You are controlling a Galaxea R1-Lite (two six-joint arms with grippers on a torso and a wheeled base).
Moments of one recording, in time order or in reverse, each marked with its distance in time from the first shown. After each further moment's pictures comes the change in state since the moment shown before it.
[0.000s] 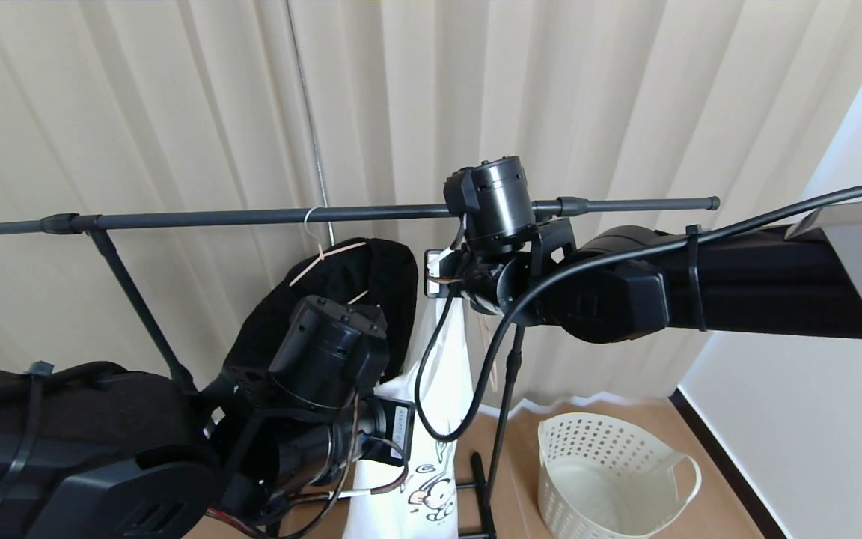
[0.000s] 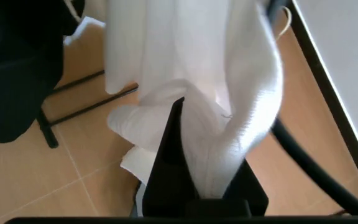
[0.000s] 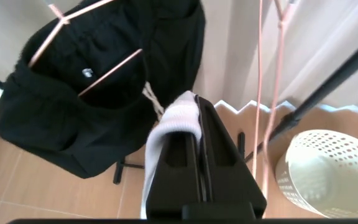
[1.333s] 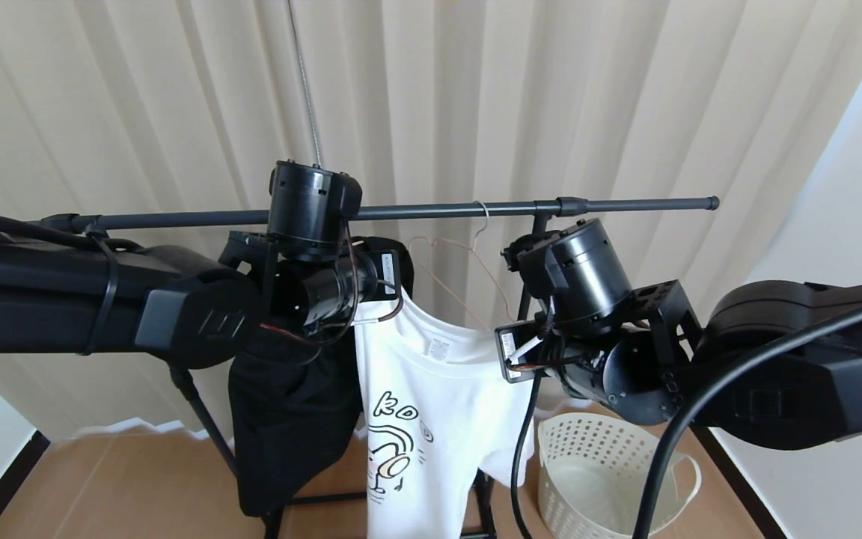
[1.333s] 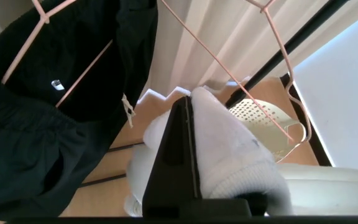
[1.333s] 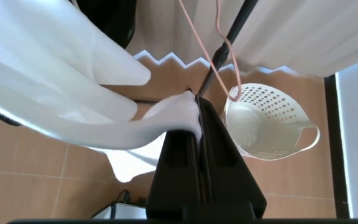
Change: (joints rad) left arm 0.193 0.139 -0.408 -0.046 0.057 0.080; right arm 0.036 -0.281 0.497 0.005 -0.105 -0.053
